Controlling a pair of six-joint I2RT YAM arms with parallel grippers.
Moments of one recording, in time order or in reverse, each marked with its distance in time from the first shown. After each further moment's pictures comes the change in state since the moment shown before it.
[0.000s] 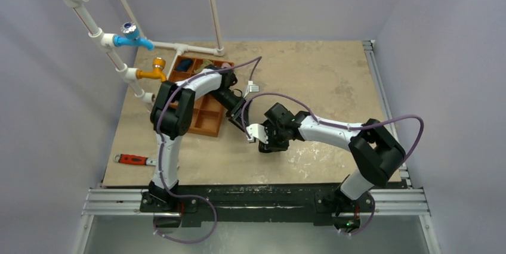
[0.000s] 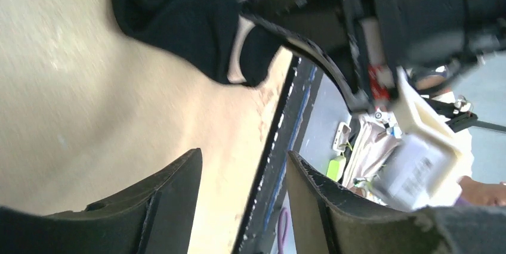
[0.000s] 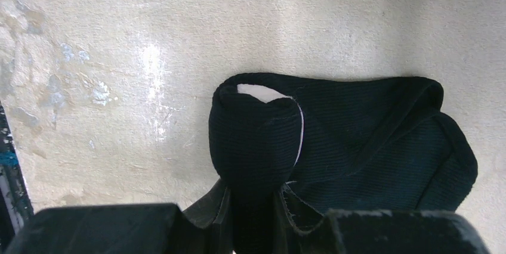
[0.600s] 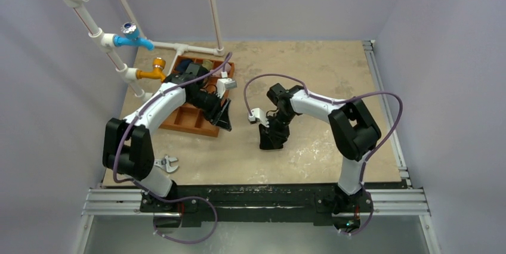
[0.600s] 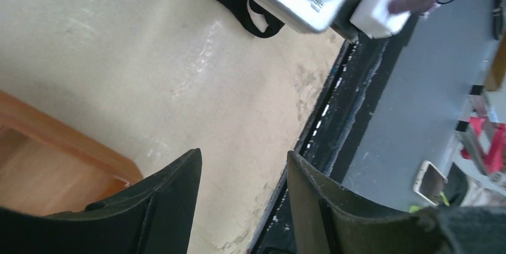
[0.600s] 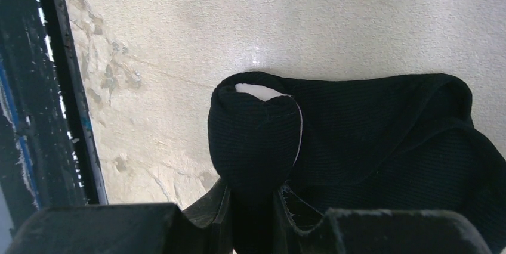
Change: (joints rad) left arm 0.124 -0.624 -0.425 0.256 -0.210 -0.091; right arm -0.187 0.274 0.339 -0.392 -0.278 -0.089
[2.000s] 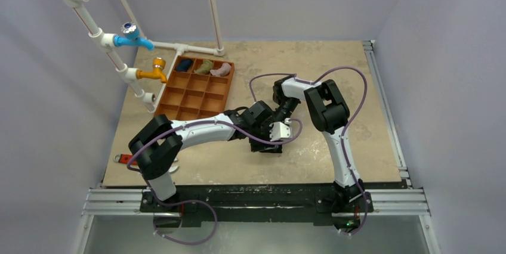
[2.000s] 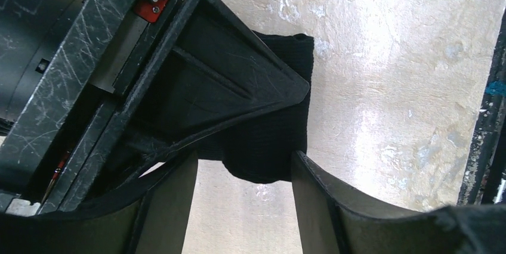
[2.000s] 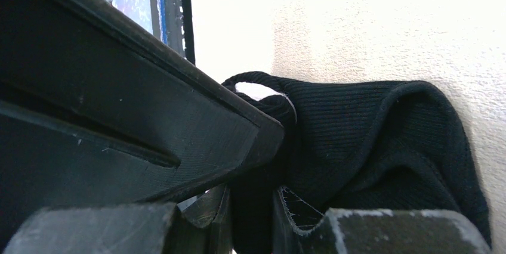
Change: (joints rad) left arm -0.634 0.111 -0.143 0.597 -0.616 0.192; right arm -0.142 0.514 0.418 -0.598 -0.371 -0.234
